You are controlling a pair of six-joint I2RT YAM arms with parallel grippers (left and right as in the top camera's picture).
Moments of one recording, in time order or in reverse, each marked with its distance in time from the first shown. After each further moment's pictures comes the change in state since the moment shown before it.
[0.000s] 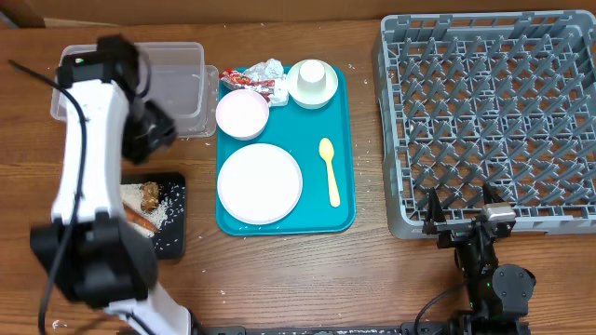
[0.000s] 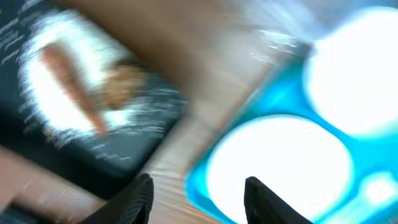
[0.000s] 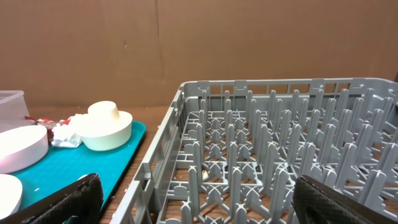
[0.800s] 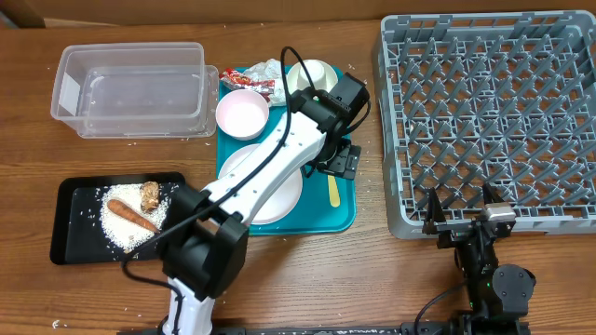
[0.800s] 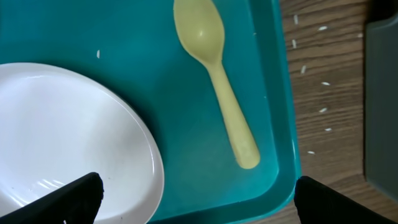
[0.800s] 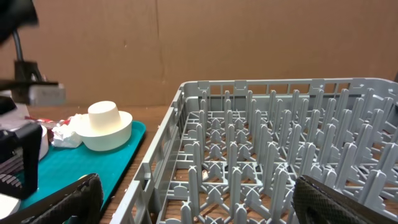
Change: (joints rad) left arm -0.726 0.238 -0.006 0.249 -0.025 0.174; right arm 0.000 0.000 0.000 0.000 0.001 0.000
